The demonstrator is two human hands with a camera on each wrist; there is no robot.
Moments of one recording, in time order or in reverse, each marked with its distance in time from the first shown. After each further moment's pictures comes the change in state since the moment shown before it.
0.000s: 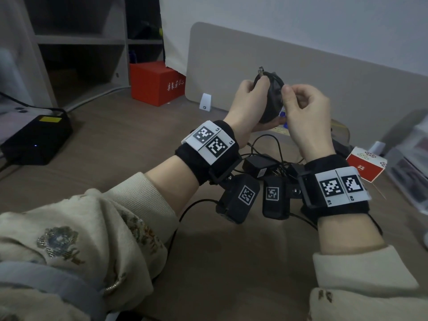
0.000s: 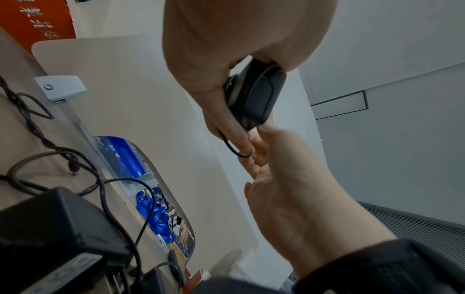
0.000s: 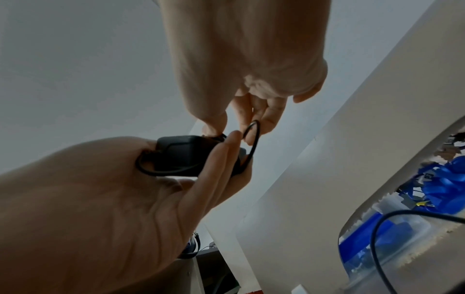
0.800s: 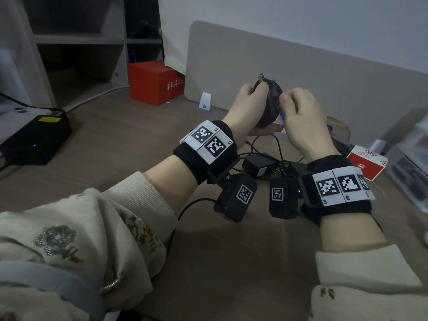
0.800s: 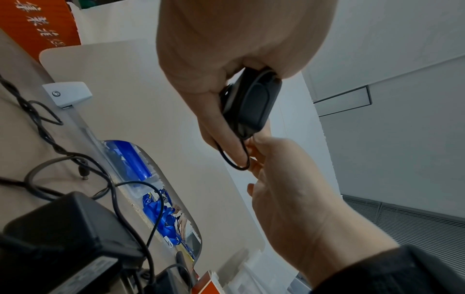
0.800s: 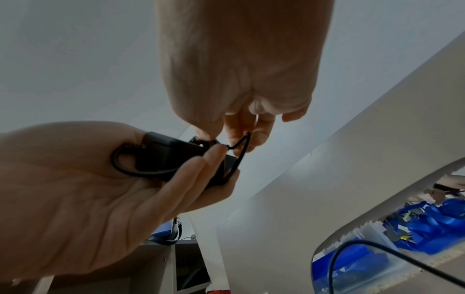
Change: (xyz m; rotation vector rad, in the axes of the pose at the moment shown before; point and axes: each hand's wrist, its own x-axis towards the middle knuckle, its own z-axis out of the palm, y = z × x) left_hand -0.002 -0.004 -0.001 0.146 -0.012 -0.065; right_hand 0.002 0.010 -0.005 -0.335 -0.147 -0.108
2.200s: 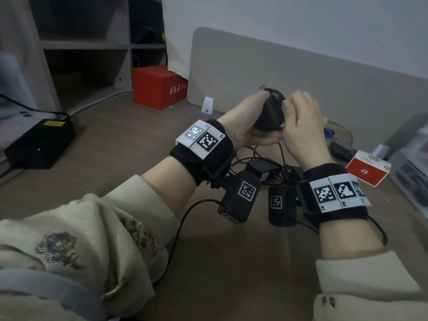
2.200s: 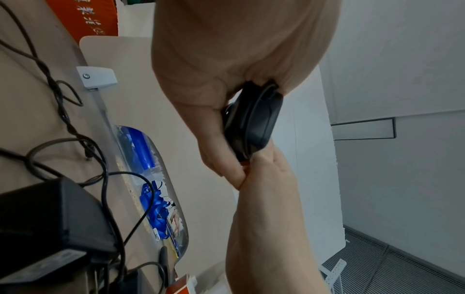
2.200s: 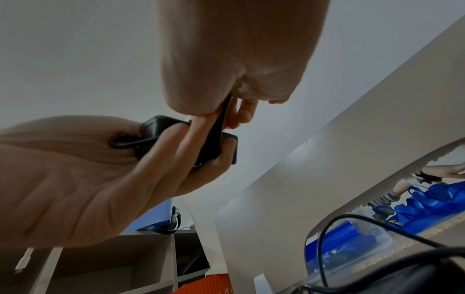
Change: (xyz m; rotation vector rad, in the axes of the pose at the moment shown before) left_hand 0.004 0.005 -0.011 0.000 -0.122 -0.183; right_hand -0.002 0.008 0.014 -0.041 0.123 -0.124
